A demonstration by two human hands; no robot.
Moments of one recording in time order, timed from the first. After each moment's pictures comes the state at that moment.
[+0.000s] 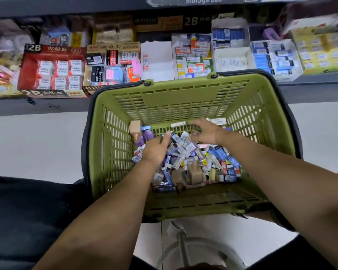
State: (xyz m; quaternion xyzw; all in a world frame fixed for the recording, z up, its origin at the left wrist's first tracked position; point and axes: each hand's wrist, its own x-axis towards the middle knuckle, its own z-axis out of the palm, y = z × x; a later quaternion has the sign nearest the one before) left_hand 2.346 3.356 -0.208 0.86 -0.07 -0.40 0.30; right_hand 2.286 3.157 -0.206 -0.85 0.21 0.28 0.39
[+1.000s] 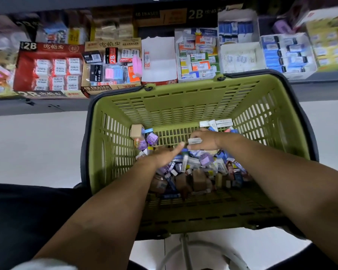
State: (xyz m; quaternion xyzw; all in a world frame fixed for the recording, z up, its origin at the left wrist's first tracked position) left_hand 2.360 3.351 -0.223 0.81 -0.14 -0.57 0.09; right_hand 2.296 3.161 -0.233 -0.83 0.14 0.47 0.27
